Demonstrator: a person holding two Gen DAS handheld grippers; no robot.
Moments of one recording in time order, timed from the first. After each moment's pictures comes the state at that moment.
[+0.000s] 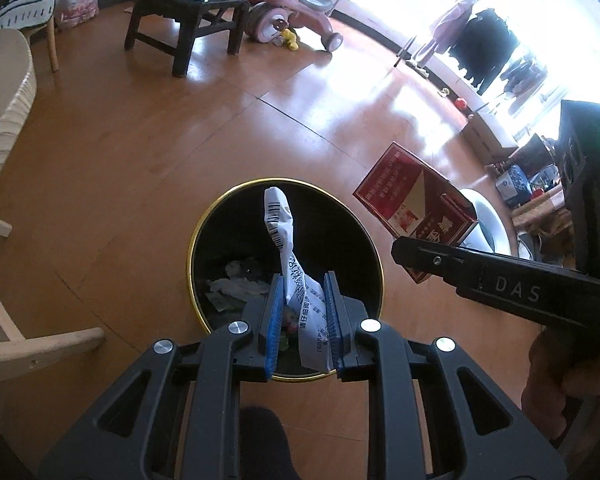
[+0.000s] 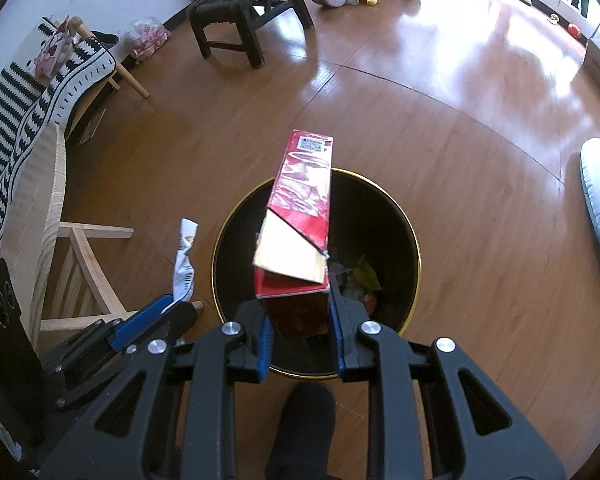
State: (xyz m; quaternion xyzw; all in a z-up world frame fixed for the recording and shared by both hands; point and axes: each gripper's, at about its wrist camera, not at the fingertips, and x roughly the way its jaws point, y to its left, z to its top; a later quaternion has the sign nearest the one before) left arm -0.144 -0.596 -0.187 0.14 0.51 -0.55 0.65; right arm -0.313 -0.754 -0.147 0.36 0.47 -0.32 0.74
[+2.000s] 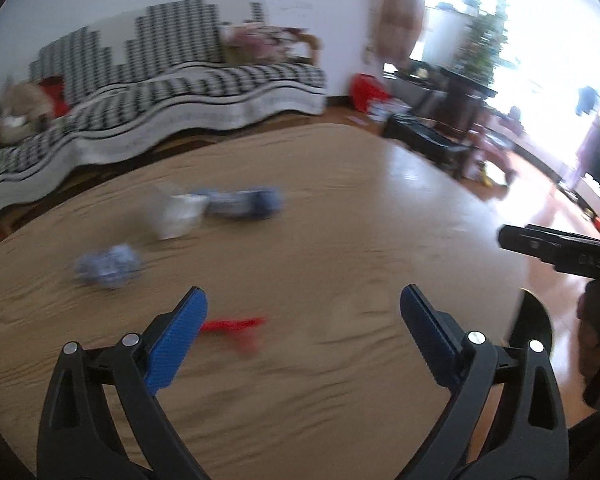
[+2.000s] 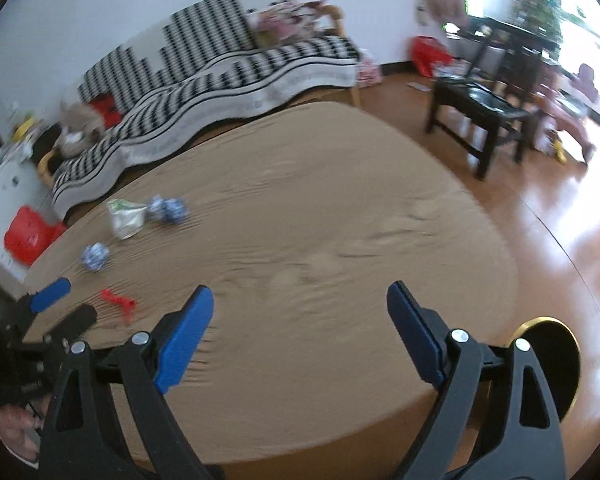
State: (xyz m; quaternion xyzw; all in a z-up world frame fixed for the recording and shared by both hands) left arm 0.053 -0.188 -0.031 0.08 0.36 -0.28 0.89; right arm -0.030 -0.455 -0.011 0.17 0.39 -0.09 0.90
